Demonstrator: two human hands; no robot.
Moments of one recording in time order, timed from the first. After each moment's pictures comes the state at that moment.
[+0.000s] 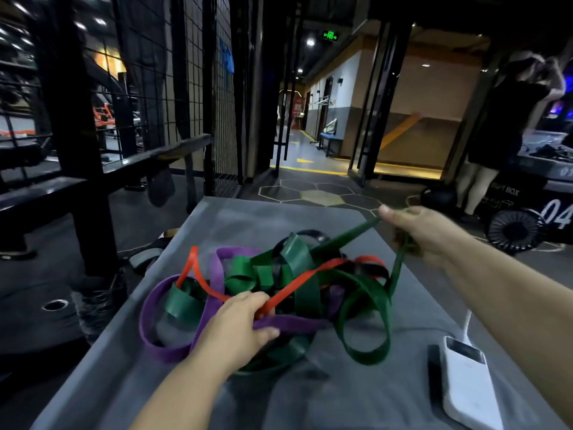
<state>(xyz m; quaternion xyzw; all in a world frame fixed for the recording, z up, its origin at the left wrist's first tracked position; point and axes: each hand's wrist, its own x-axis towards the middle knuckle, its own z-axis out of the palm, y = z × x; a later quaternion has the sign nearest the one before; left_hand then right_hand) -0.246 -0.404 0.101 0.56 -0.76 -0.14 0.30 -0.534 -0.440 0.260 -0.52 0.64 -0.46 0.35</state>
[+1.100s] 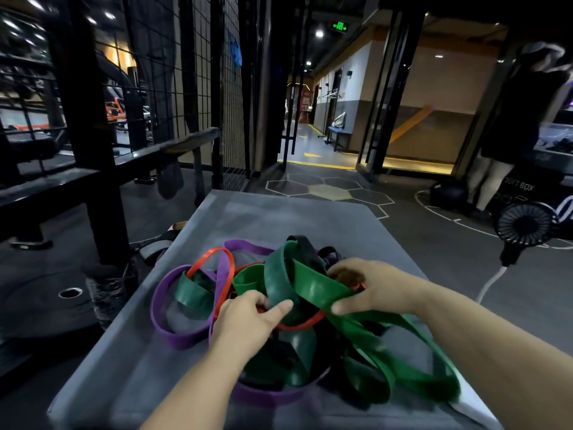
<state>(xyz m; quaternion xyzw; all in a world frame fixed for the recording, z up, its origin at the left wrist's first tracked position) -0.263 -0.391 0.105 0.67 -0.60 -0.22 0.37 -0.492 -0.409 0.200 -0.78 0.58 -0.07 0.21</state>
